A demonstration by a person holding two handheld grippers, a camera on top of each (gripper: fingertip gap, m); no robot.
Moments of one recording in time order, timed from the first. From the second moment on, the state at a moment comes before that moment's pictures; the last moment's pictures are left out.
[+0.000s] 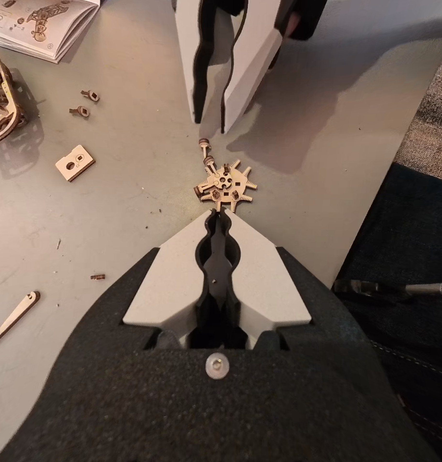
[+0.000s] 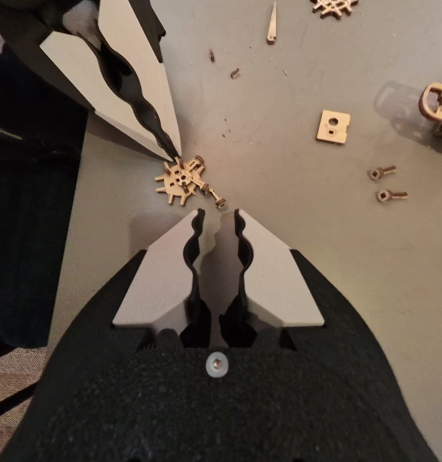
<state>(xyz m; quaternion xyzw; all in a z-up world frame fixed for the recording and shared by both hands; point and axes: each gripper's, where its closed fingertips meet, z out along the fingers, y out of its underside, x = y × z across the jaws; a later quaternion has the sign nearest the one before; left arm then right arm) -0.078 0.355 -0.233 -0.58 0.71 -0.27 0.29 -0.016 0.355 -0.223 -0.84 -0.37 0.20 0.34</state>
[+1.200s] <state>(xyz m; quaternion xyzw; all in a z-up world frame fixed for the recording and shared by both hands) -0.077 0.357 -0.233 -0.58 0.71 -0.27 0.30 -0.046 0.345 -0.217 -0.86 -0.29 0.16 0.39</state>
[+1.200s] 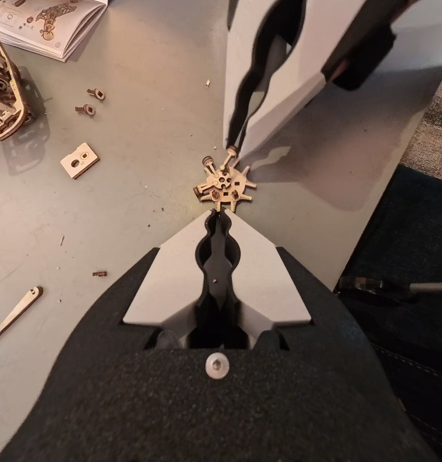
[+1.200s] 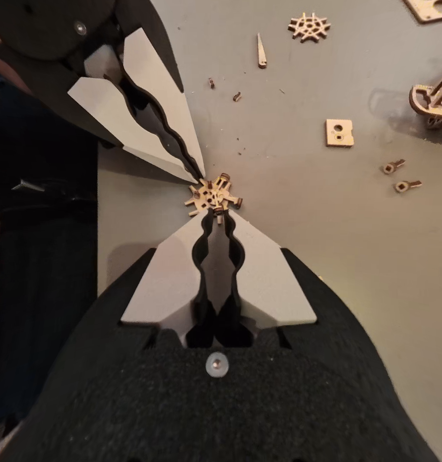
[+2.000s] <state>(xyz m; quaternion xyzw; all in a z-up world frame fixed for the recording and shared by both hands) -0.077 0.359 -0.233 -0.59 0.70 -0.26 0.30 -0.044 0.343 -0.225 -0.91 -0.18 0.05 0.38</state>
